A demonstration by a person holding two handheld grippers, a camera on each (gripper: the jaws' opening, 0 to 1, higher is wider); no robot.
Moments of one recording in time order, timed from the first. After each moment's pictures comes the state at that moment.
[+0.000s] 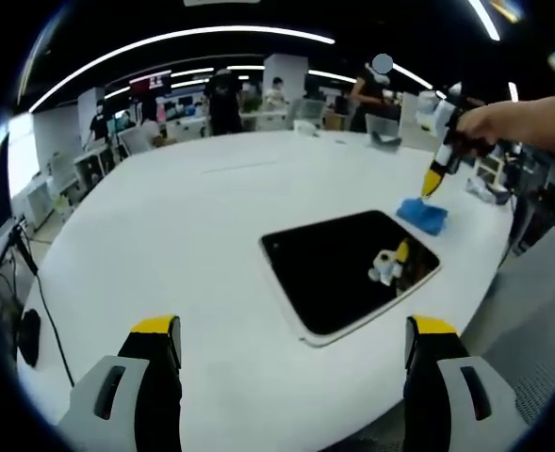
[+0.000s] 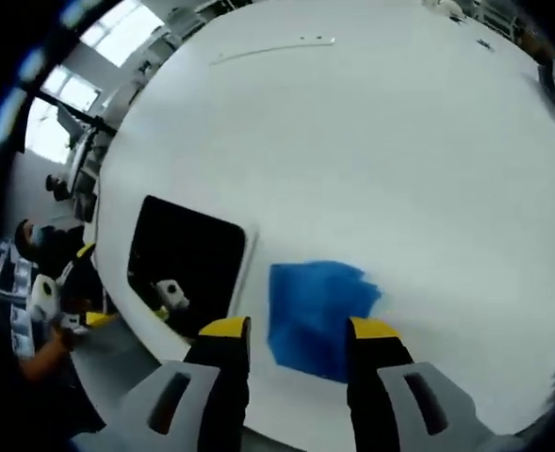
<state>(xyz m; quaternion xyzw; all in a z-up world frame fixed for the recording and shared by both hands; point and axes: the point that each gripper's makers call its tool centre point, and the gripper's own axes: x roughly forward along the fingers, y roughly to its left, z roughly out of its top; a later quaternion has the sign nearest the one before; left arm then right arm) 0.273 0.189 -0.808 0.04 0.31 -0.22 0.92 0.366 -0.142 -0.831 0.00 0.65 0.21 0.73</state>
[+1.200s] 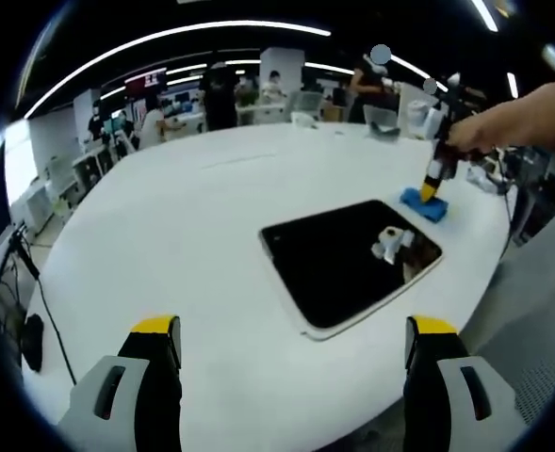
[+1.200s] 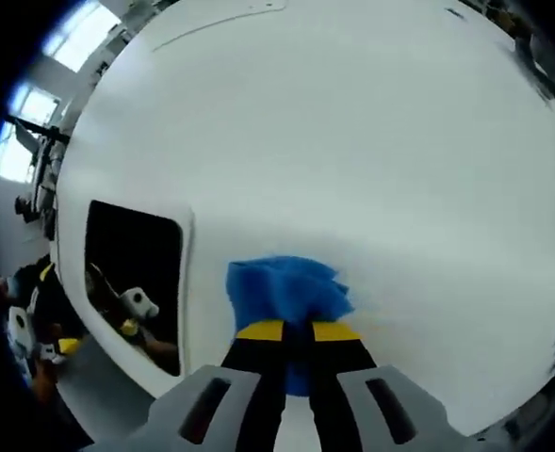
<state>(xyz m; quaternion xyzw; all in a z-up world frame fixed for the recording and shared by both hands) 0.271 0.188 -0.813 0.06 0.32 -0.22 0.92 0.357 -0.161 -0.860 -0.01 0.69 0.12 0.72</state>
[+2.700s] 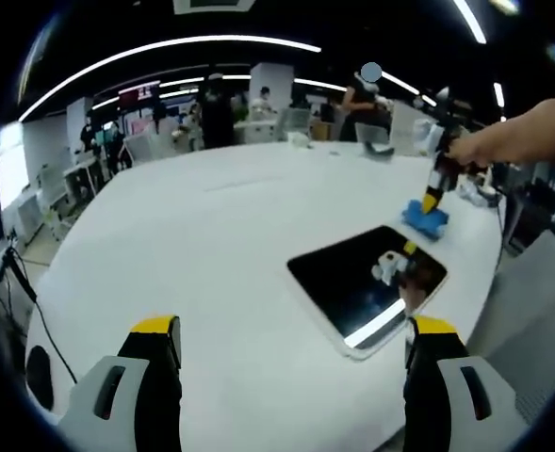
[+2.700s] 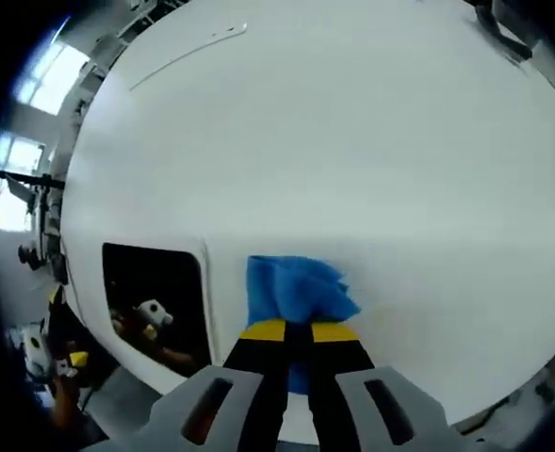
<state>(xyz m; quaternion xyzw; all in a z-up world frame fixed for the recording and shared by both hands) 0.305 0.223 -0.787 0.05 0.28 -0.26 0.92 0.375 -0.157 -0.841 0.06 0.69 0.07 0.72</state>
